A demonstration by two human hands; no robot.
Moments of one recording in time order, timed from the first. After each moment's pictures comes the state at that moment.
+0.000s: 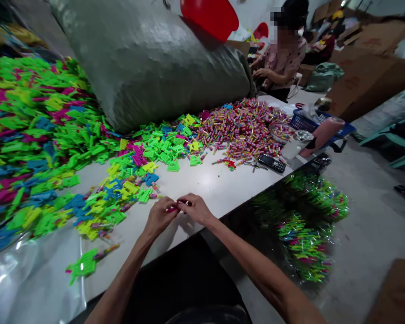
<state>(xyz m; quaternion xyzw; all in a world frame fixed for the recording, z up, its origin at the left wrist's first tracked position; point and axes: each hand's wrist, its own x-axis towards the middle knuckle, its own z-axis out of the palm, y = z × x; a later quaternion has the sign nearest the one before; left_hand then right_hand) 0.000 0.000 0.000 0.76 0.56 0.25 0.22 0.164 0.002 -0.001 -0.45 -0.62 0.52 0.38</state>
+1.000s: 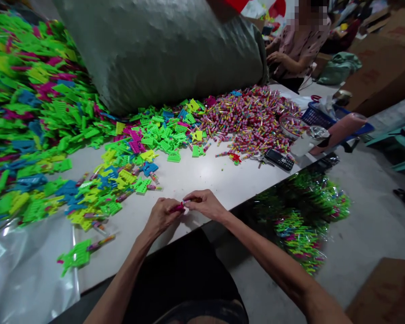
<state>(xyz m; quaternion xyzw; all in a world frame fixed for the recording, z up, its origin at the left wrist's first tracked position) 0.003 -0.008 -0.015 0.80 0.52 0.16 0.26 0.193 0.001 0.011 -0.44 -0.63 0.55 0.32</state>
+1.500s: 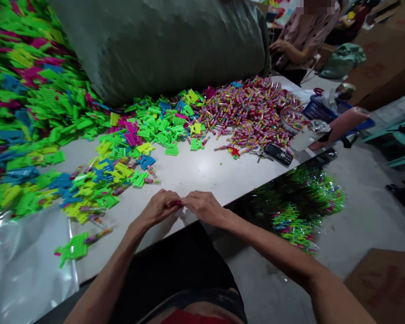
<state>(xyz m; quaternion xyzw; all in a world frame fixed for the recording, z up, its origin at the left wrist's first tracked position) -0.002 0.003 0.008 0.86 0.41 0.11 0.30 0.203 -0.013 -0.002 -0.34 -0.86 0.25 0.28</state>
